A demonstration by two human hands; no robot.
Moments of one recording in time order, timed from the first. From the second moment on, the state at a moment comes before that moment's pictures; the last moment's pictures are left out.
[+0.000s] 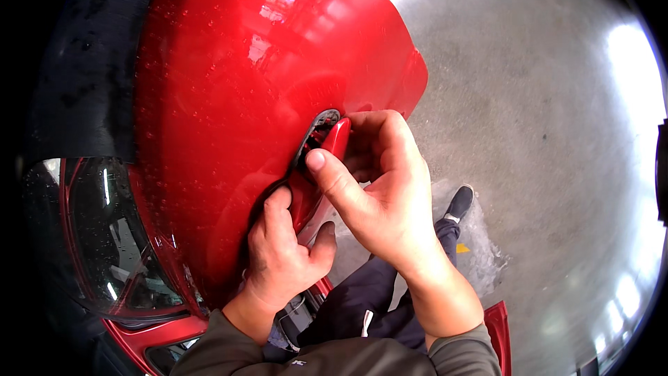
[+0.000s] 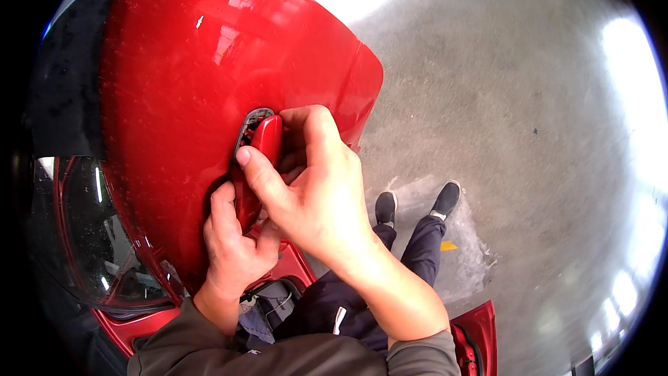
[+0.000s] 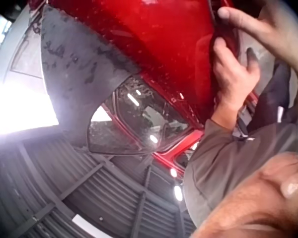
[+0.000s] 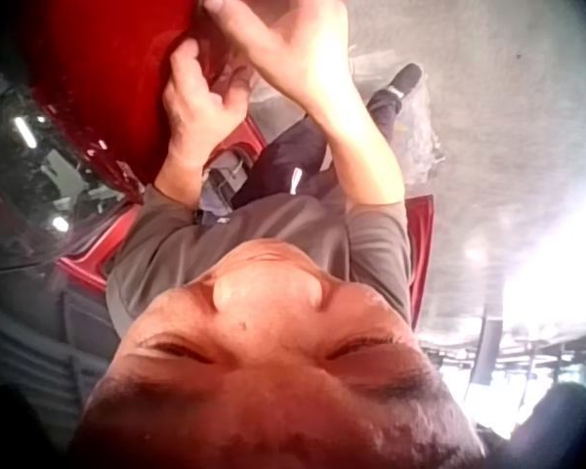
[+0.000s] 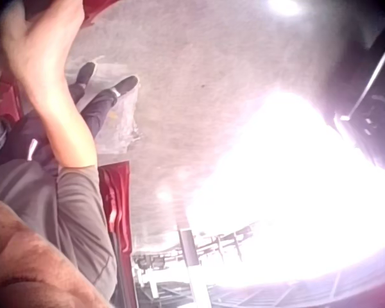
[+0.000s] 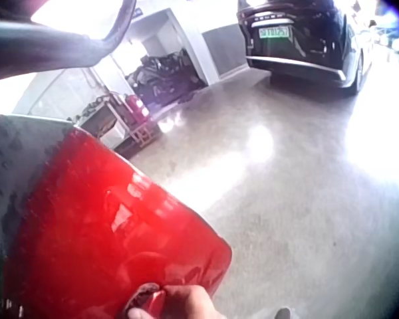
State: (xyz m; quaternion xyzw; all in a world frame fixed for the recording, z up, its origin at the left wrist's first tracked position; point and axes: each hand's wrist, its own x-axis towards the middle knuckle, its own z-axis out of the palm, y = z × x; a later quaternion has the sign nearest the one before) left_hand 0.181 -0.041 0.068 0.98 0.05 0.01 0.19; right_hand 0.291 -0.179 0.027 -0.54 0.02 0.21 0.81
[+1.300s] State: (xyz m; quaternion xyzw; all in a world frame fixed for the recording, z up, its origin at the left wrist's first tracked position) left_hand 0.201 -0.041 0.077 0.98 0.09 0.02 0.20; right_hand 0.316 -0.181 0.066 -0.62 0.02 0.38 0.68
